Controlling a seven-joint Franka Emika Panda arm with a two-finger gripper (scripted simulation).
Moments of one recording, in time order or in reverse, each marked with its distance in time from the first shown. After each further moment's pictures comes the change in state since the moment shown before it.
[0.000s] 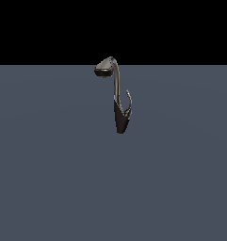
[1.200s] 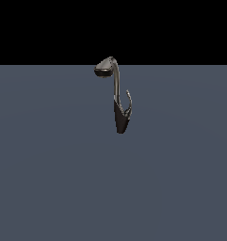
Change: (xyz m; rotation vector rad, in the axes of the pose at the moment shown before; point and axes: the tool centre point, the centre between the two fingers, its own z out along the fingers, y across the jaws) arm 0.023 -0.003 -0.001 0.089 -0.021 0.075
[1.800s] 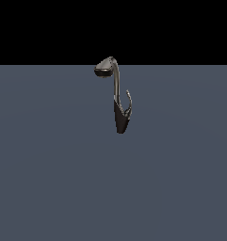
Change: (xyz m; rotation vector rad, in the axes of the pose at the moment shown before) arm 0.071 -0.011 0.015 0.144 -0.049 0.238
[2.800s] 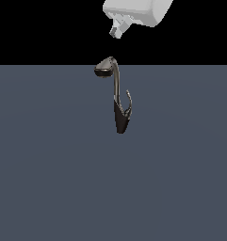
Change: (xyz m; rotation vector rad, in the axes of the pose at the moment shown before) arm 0.164 -0.012 0.072 0.275 -0.146 0.604
